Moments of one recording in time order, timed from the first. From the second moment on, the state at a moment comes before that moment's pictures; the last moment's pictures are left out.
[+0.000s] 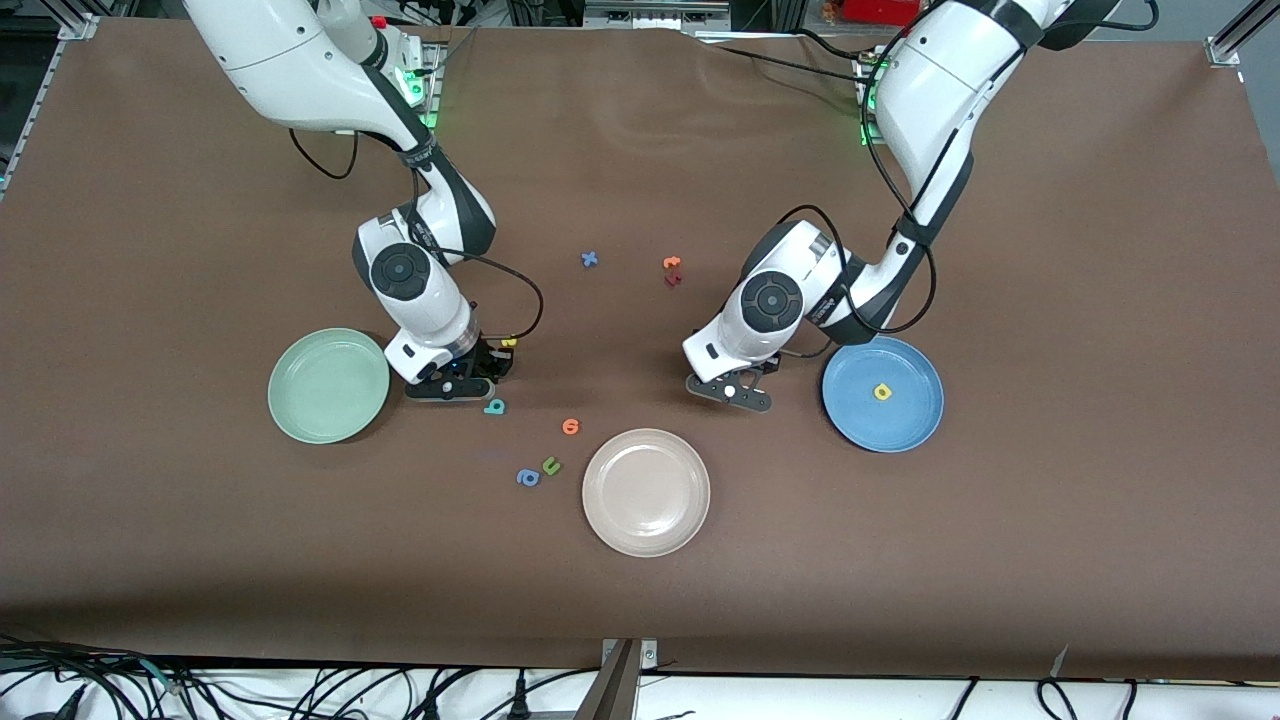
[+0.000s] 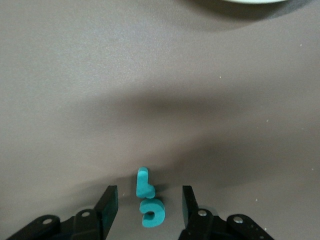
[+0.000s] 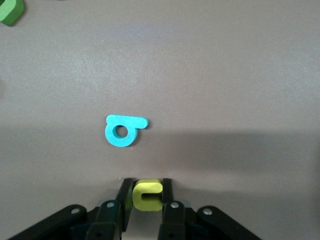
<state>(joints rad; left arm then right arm) -0.33 0.73 -0.28 -1.67 0.10 2.30 -0.37 0.32 0.57 0.11 -2.00 -0.13 2.66 0.50</state>
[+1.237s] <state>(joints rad) -0.28 0.65 -0.26 -1.61 0.10 2.12 -0.38 0.25 0.50 -0.15 -1.96 -0.11 2.43 -0.10</state>
